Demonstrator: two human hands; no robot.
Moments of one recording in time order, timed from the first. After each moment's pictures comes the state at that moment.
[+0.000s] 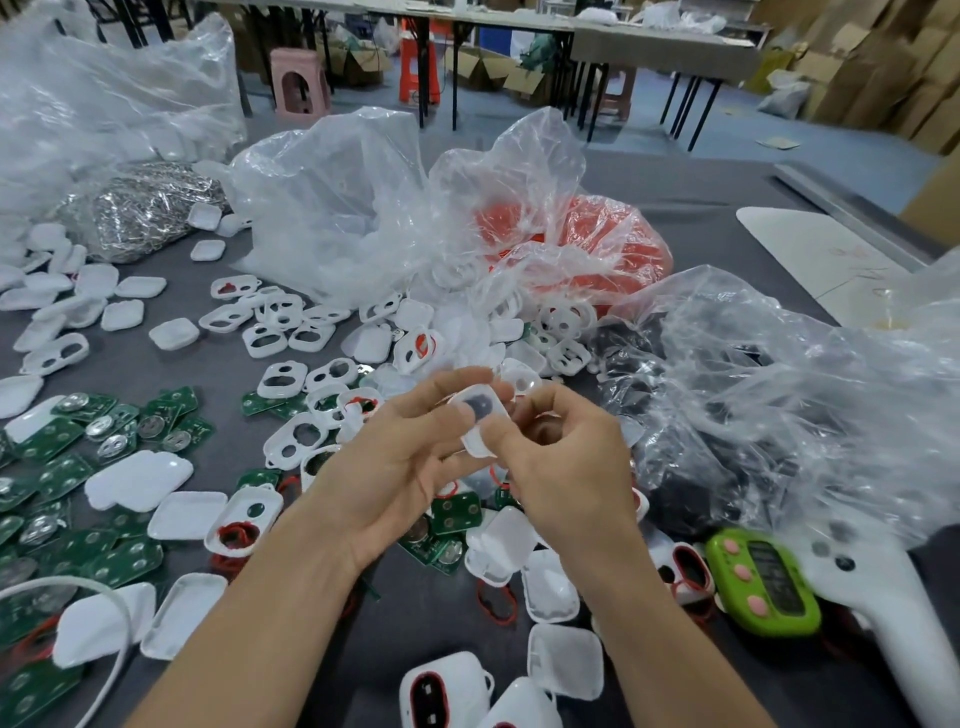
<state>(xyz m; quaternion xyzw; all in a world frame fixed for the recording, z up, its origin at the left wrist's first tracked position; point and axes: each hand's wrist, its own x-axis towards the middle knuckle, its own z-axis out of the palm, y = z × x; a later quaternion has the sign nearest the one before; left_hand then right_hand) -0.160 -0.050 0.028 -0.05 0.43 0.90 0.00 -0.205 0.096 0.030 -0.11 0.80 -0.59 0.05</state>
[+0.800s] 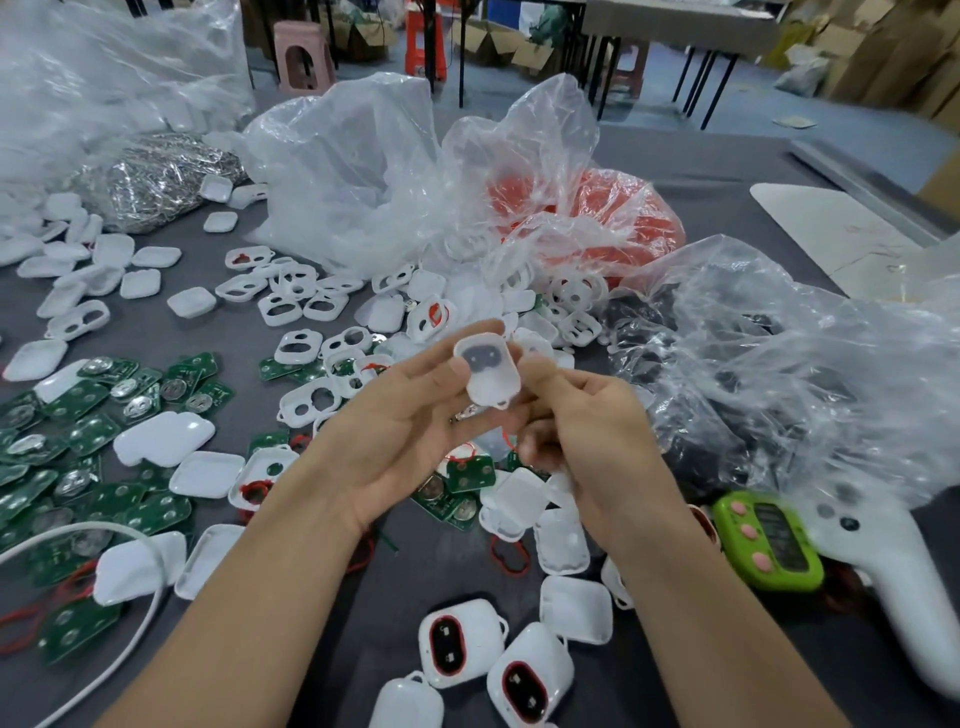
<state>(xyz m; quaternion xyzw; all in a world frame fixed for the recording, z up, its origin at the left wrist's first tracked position) -0.151 -0.058 0.027 -0.01 0.42 0.91 0.01 -0.200 0.103 0.051 -0.05 0.68 -0.70 0.20</state>
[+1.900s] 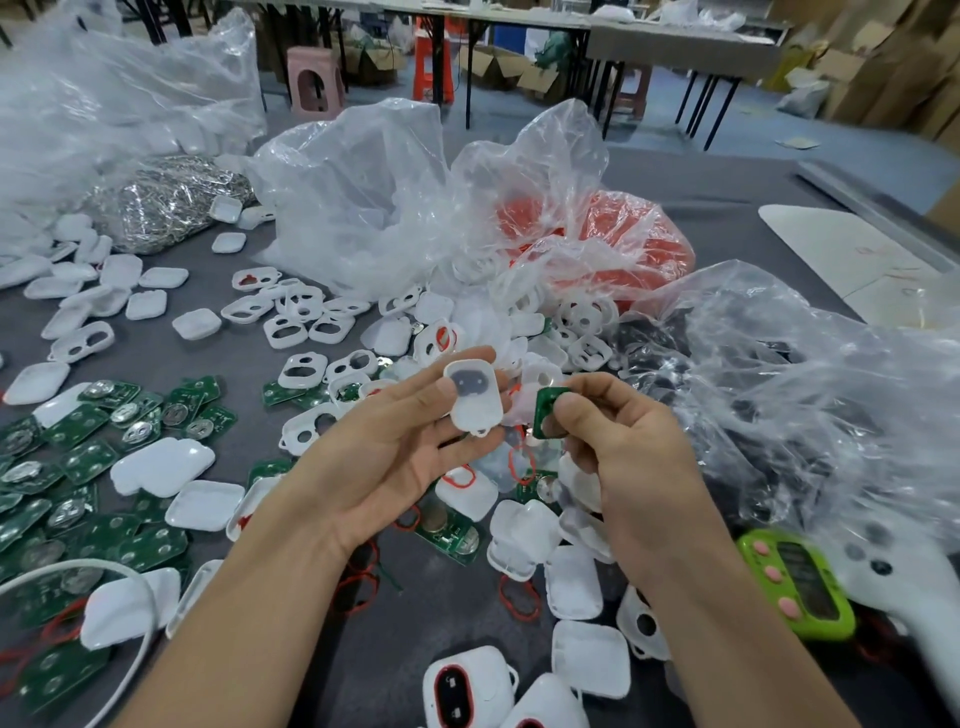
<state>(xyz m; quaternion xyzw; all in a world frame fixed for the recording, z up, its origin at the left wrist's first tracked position) -0.156 -0.076 0.024 -0.04 0.41 0.91 0.03 -0.210 0.112 0.049 -0.05 0.65 -0.74 0.15</state>
